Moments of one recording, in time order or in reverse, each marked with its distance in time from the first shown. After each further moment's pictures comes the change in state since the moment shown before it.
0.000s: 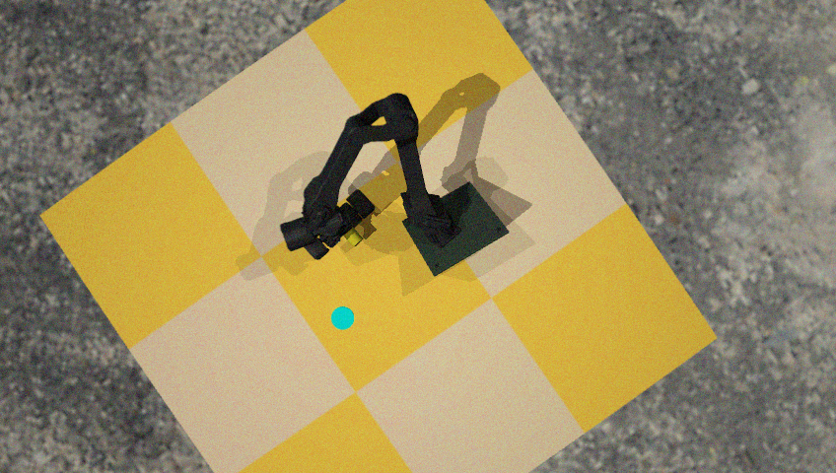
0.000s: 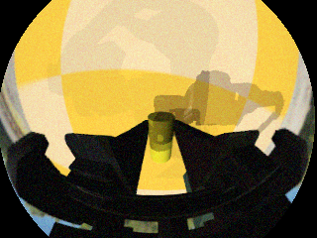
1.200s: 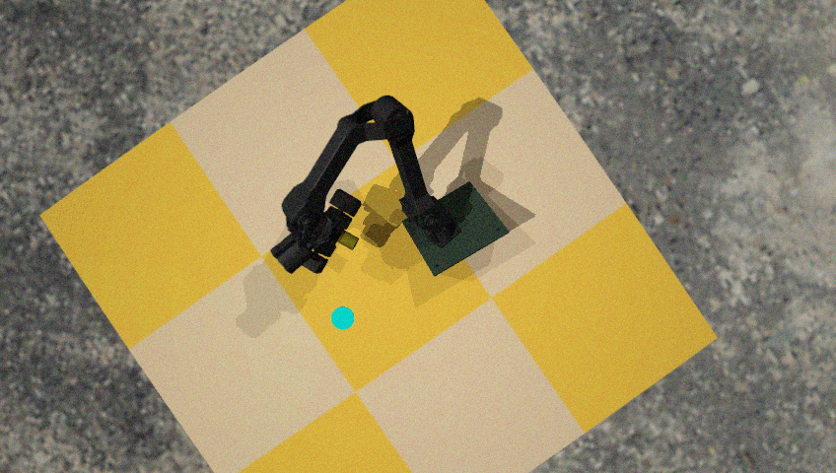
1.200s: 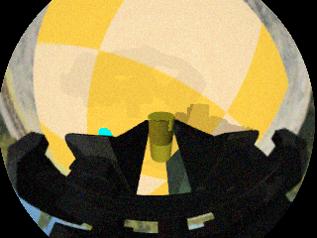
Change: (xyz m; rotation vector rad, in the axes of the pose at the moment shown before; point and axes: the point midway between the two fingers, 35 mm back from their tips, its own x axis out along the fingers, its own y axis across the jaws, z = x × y) arm -0.079 0.018 -0.008 -0.299 -0.006 0.007
